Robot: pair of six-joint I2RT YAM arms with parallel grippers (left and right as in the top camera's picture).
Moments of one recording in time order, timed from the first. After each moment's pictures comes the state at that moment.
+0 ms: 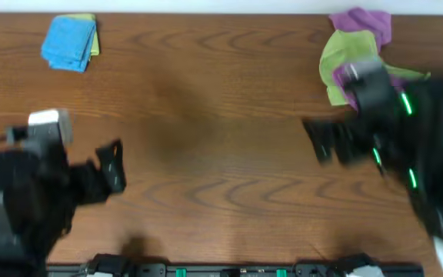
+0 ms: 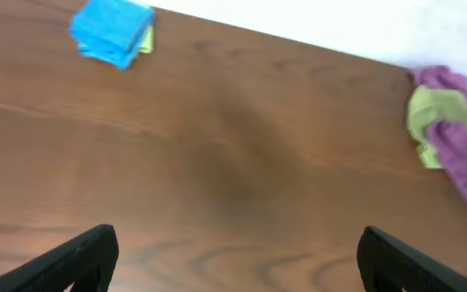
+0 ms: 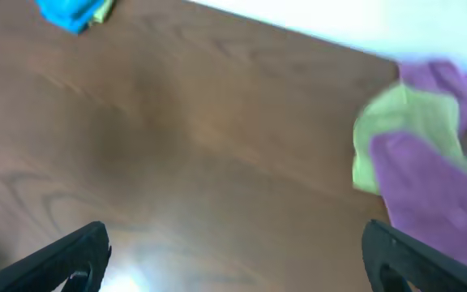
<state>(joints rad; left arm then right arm) -0.15 0.84 1.52 -1.33 -0.02 -0.29 0.27 1.04 1.53 -1.17 -0.14 -0.03</state>
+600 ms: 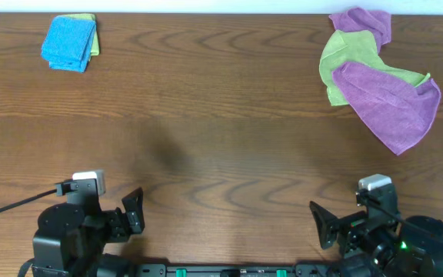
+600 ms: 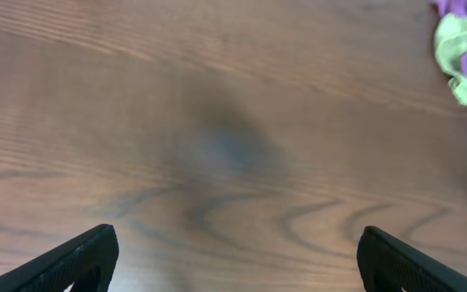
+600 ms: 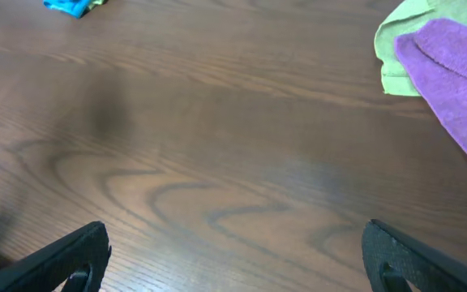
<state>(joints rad) -0.18 0.41 0.87 -1.14 0.04 -0.33 0.28 0.37 0.89 -1.12 -0.14 0.13</state>
